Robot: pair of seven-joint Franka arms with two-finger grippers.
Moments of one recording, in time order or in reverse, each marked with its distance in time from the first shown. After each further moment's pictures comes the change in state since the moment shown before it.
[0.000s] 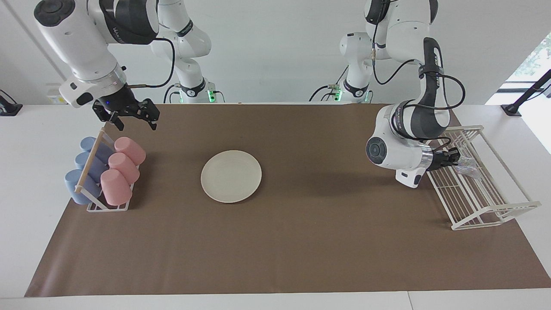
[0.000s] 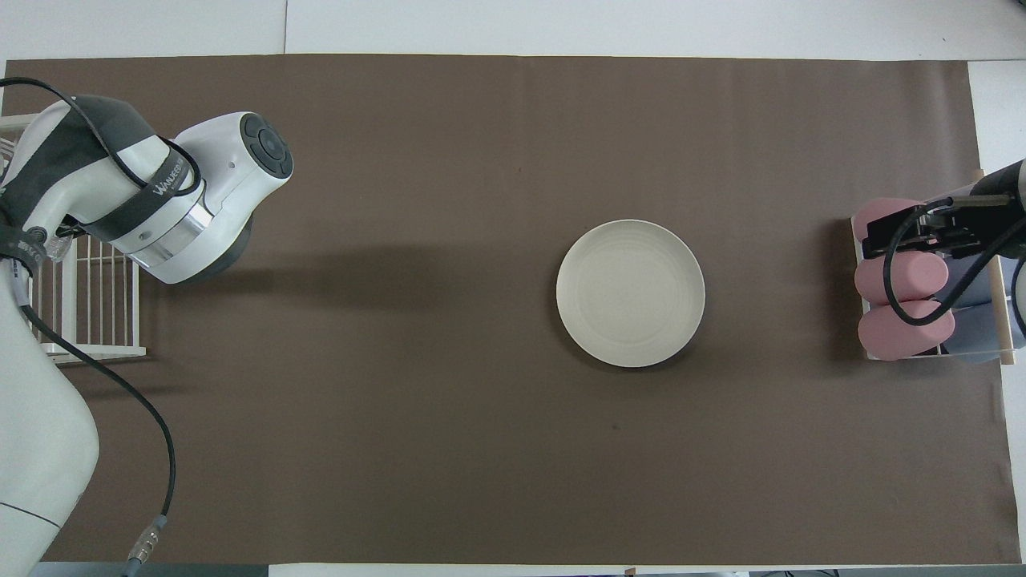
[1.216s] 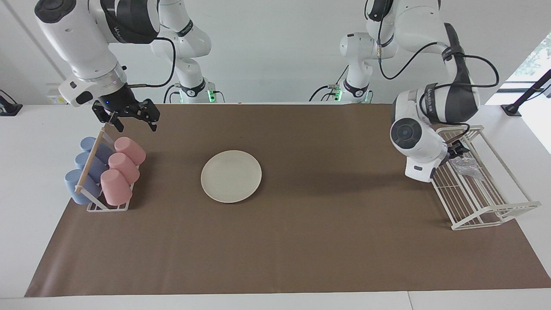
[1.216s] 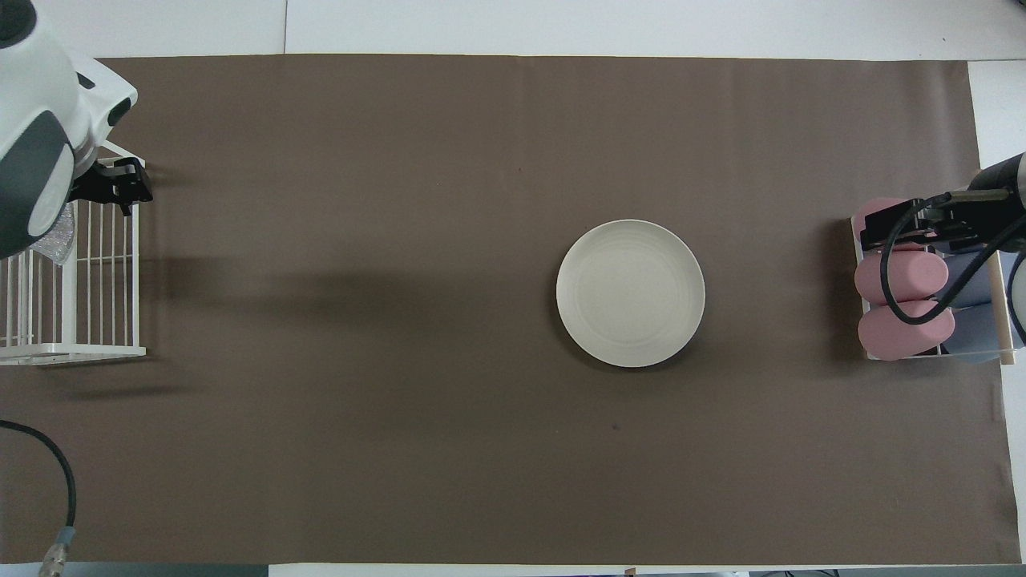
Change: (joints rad) left arm 0.106 -0.163 0.007 0.218 -0.650 0.045 0.056; right arm 0.003 0.000 0.005 0.003 0.000 0.027 0.000
